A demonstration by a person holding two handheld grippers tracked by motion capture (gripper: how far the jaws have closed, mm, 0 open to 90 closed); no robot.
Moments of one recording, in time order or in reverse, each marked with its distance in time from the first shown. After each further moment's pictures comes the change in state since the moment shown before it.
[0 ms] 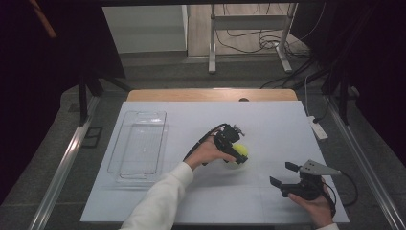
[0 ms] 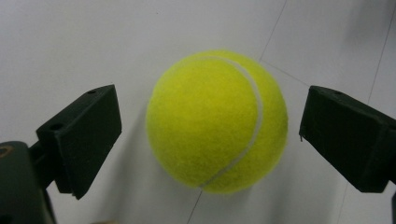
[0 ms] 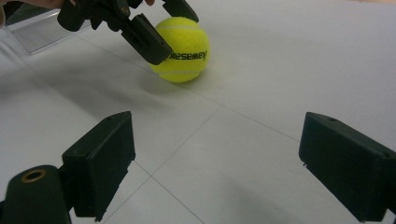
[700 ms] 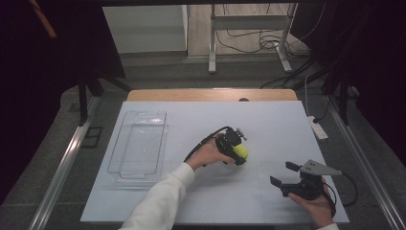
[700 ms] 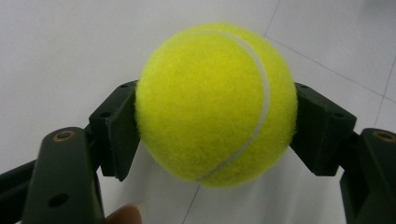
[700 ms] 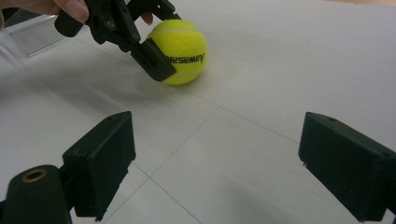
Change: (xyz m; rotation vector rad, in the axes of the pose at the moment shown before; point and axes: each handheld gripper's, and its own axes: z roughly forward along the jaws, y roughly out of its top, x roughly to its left) left arm -0.005 -0.001 0.006 0.071 0.040 0.041; right arm 0.000 0.000 -0.001 -0.004 -0.009 0.002
